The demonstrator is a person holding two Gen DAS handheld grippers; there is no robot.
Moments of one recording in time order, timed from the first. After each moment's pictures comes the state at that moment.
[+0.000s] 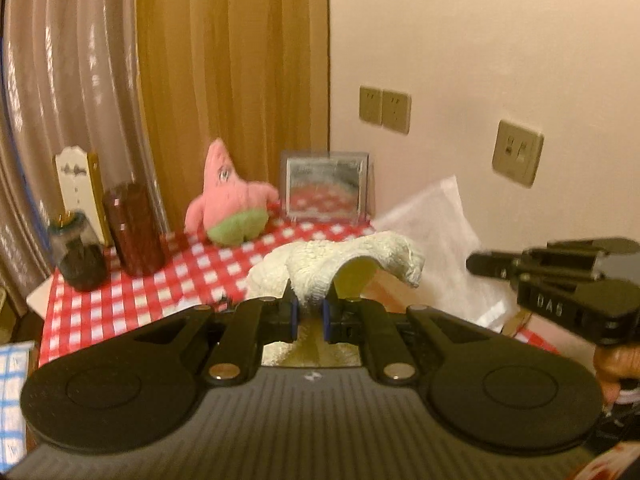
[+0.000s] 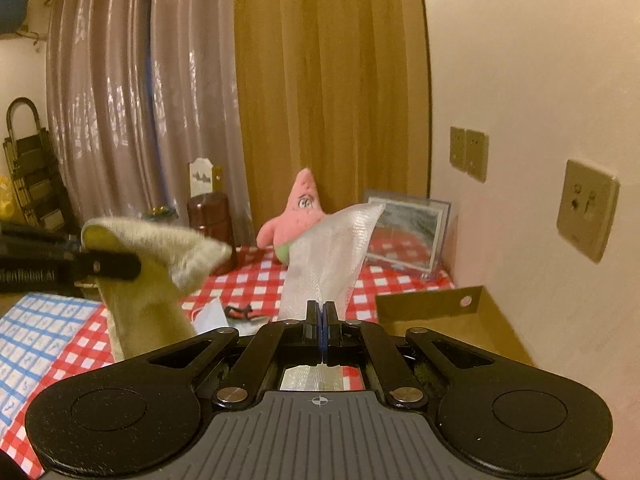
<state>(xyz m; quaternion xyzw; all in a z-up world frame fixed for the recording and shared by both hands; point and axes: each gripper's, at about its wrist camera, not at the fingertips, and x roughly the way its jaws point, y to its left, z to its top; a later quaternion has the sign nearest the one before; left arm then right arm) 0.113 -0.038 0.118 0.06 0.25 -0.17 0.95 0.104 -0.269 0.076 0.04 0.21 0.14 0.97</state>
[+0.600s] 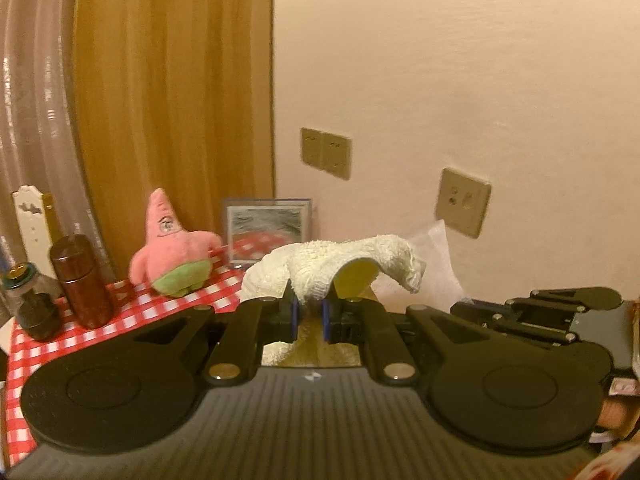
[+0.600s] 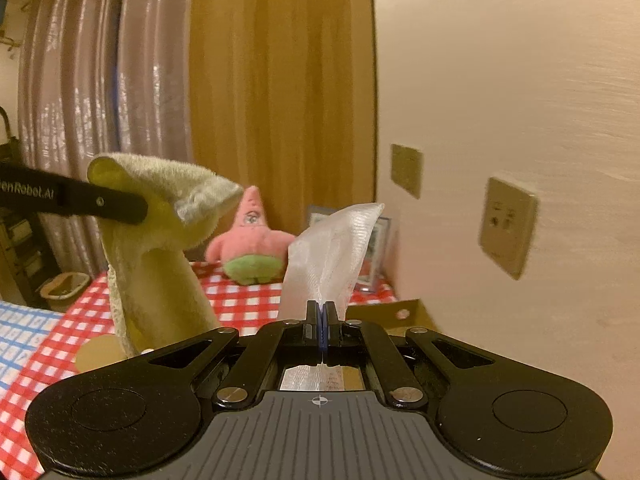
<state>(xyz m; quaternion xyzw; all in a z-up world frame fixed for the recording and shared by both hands) 0.132 -0.108 0.162 0.05 0.22 -0.23 0.95 0.096 -0.331 0.088 0.03 0.20 0.08 0.98</state>
